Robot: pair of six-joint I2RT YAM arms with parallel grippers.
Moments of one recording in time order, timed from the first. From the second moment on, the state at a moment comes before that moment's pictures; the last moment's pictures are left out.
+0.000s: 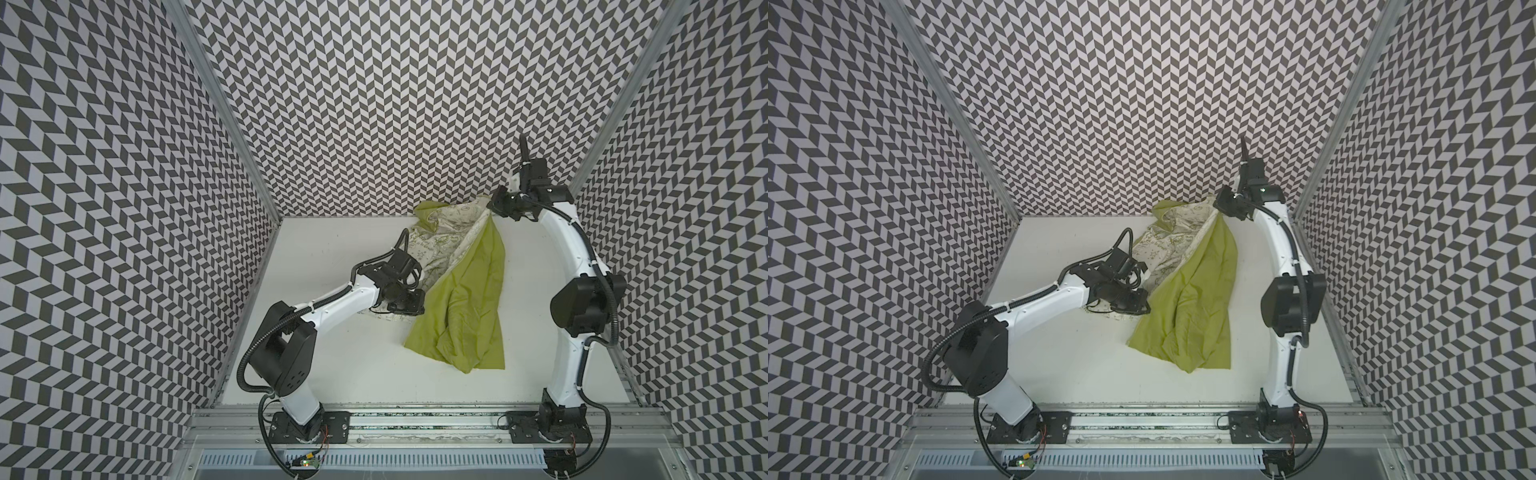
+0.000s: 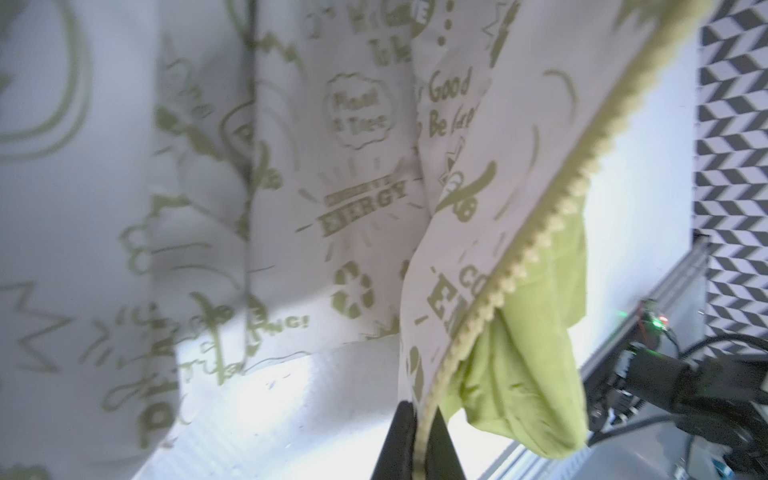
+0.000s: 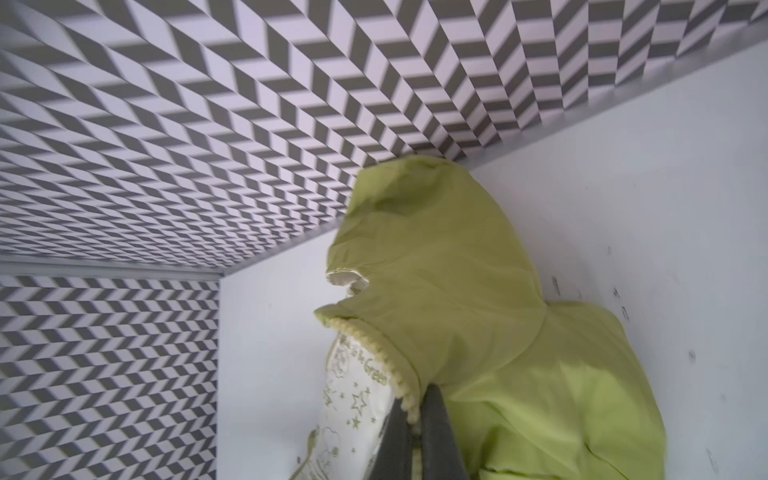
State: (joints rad) left arm -0.65 1.68 1.27 -0.61 0.53 -0.38; right arm 0.03 2.09 2.26 -0.78 -0.32 0.61
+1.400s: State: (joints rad) left arm -0.23 1.52 1.21 -0.71 0.23 -0.47; right arm 0.08 1.73 1.56 -0.70 -0.57 0.51
